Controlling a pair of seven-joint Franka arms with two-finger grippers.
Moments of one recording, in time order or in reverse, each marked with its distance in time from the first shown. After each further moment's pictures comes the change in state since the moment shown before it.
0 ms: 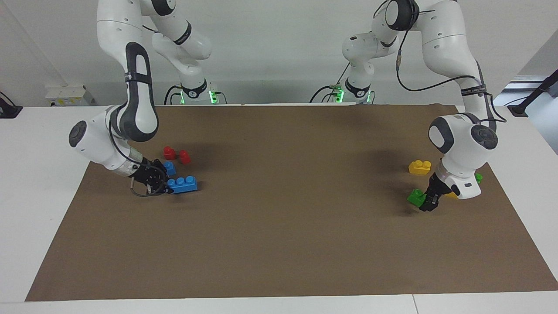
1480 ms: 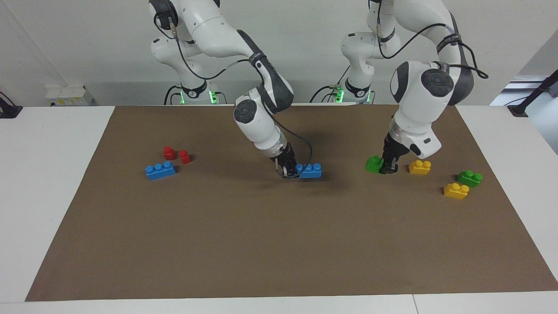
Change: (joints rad) left arm -0.316 -0.273 -0.026 0.037 -0.001 -0.397 -0.684; right arm 0.721 0.138 0.006 0.097 0.087 0.391 0.799
